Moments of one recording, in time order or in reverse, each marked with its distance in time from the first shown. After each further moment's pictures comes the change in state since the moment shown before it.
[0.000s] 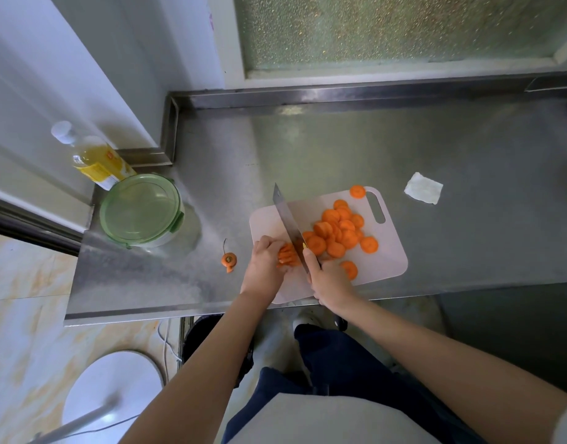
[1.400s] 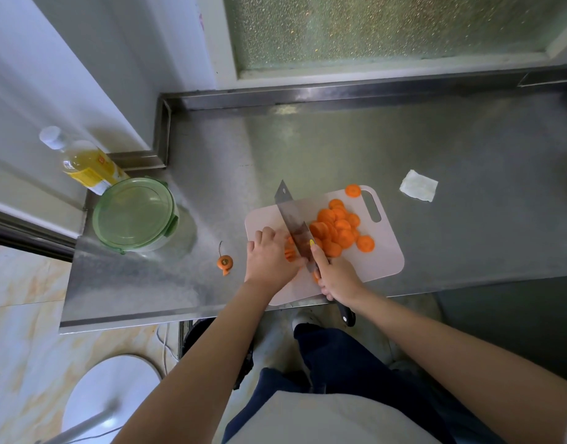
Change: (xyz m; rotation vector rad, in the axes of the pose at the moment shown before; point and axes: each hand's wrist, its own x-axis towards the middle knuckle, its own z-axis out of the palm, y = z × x) left_hand 0.015 0.028 -0.007 0.280 -0.057 -0.049; right_hand -0.001 -0.012 -0.022 0.225 -0.040 0.244
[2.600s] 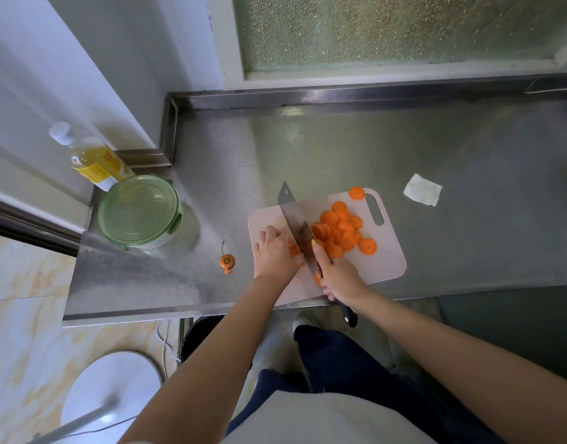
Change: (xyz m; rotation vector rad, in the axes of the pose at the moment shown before) left_hand 0.007 0.009 0.005 -0.032 -0.008 -0.108; right_hand 0.003 0.000 -0.003 -0.044 -0.016 -0.007
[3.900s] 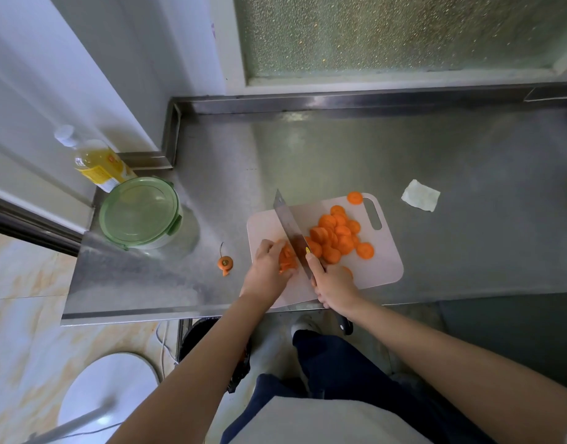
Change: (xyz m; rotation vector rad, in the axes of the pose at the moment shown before) left_hand -0.020 -0.022 0.006 -0.292 -0.023 0.096; right_hand 0.004 0.013 0.004 -0.127 0.015 -0.087
